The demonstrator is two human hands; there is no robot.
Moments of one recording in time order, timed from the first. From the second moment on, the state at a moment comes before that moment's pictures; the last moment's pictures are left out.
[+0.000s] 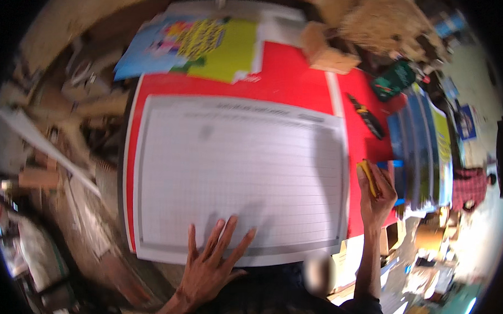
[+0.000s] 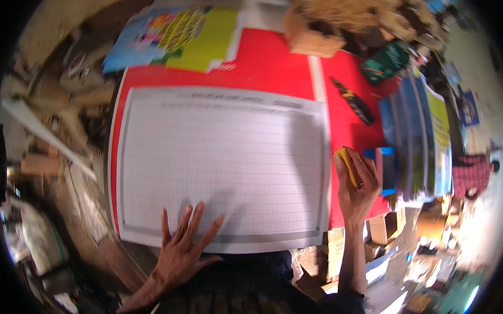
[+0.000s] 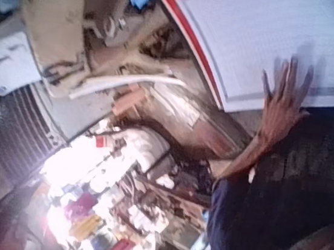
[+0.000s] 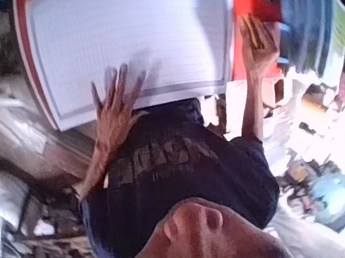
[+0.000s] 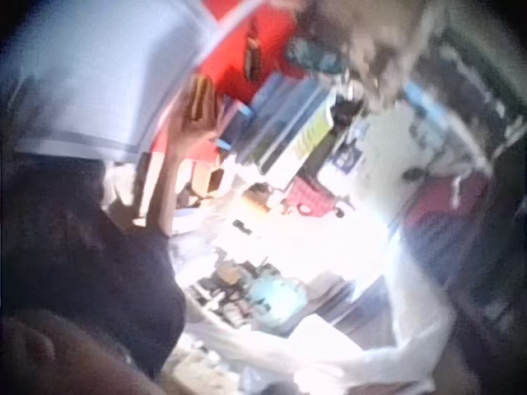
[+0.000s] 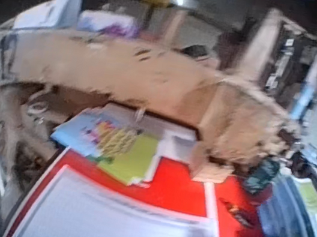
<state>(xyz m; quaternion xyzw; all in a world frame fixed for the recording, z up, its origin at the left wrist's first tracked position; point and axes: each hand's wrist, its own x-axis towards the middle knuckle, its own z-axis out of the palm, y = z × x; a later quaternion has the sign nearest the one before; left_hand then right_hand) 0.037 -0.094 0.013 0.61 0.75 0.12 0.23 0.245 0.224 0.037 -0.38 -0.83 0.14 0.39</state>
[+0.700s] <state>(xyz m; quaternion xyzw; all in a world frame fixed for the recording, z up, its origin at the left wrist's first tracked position) -0.121 0.004 0.347 0.61 0.72 0.28 -0.18 0.238 0.208 0.096 -0.21 -0.76 0.46 0.41</state>
